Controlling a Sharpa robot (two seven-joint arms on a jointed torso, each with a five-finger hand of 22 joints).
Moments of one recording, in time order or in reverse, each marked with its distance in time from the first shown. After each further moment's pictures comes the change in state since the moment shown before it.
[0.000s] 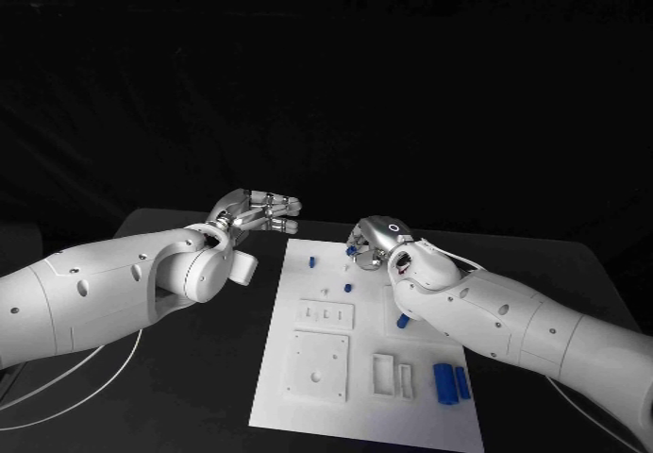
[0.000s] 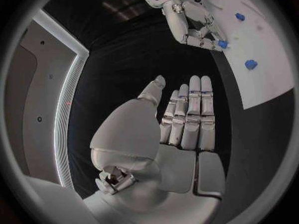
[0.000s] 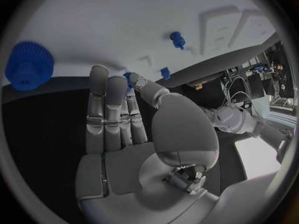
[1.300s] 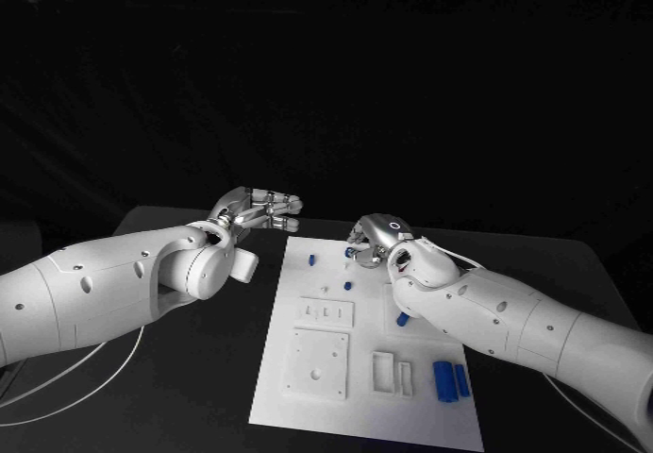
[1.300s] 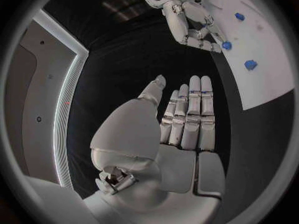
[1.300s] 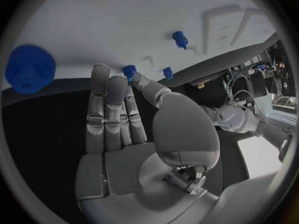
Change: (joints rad) left arm -0.001 0.010 -0.001 -0.014 0.000 0.008 -0.003; left_hand 0.004 0.004 -0.004 -0.004 0.000 0.000 0.000 0.000 0.000 -0.004 0.004 0.000 0.000 0.000 0.000 0.000 0.000 0.000 0.000 0.000 0.000 -0.003; right arm 0.000 0.007 0.000 -0.010 0.017 -0.008 -0.016; right_hand -0.019 -0.067 -0.065 0.040 0.005 -0.076 0.018 0.005 -0.021 -0.130 0.038 0.001 -0.004 -0.007 0.021 0.000 -0.014 0.023 0.027 0.020 -0.069 0.001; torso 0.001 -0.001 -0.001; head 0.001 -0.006
